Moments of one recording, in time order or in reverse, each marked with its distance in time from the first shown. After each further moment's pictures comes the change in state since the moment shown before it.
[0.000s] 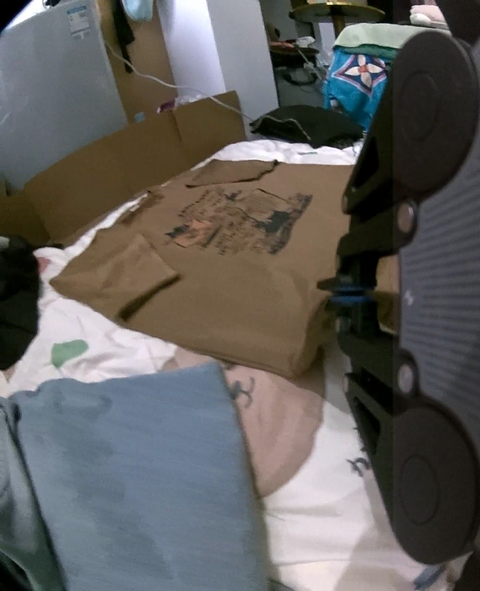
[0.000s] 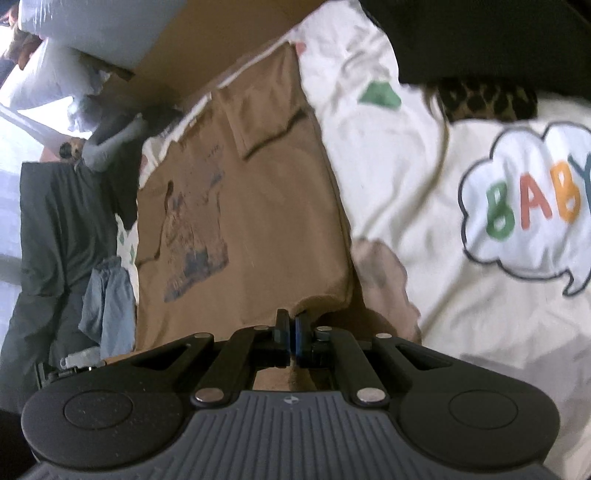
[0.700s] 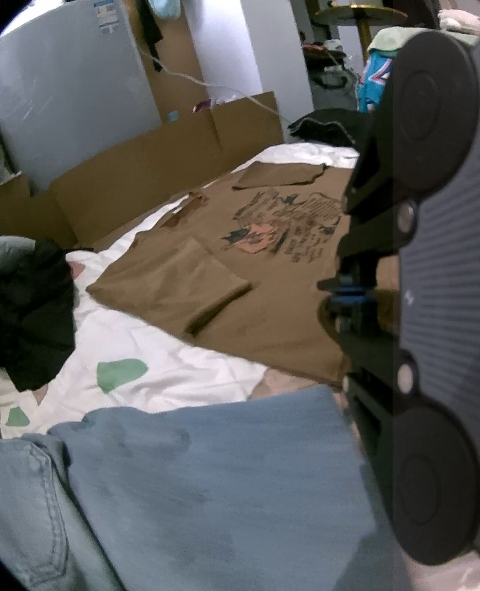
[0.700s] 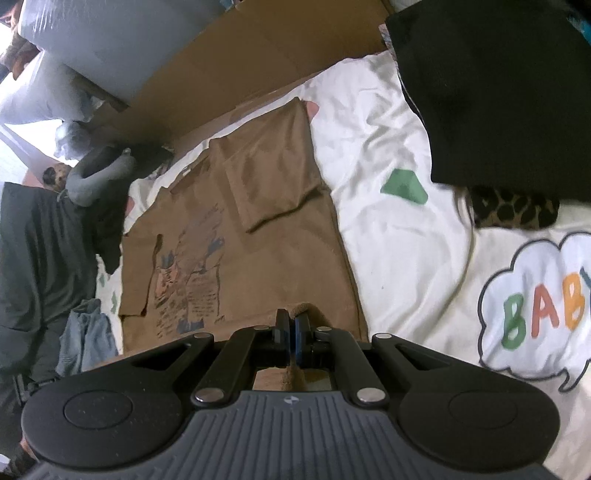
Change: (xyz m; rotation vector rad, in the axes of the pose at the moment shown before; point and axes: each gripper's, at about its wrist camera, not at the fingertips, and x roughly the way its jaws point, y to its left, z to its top) left arm 0.046 -0.010 0.078 0.006 -0.052 -0.016; right arm 0.020 0.045 0.061 -0.056 -0.112 -0.114
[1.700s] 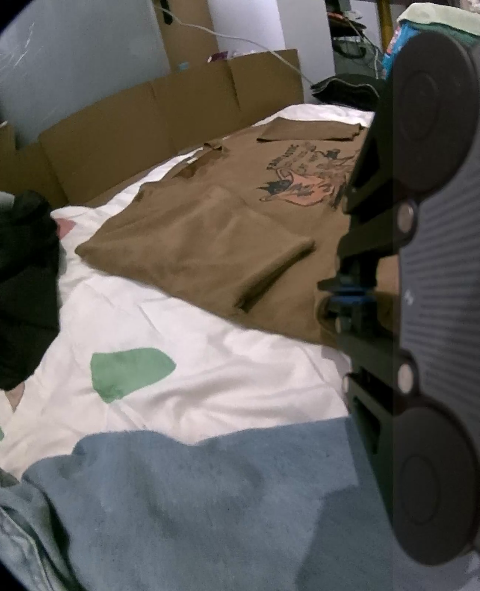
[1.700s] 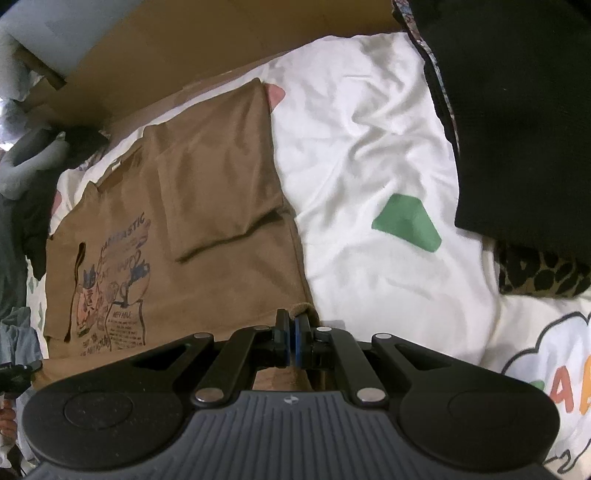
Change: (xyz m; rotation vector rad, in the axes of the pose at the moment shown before) left arm 0.087 0.015 0.062 -0.026 0.046 0.082; right arm 0.100 -0.002 0.047 -0.019 0.038 -0.191
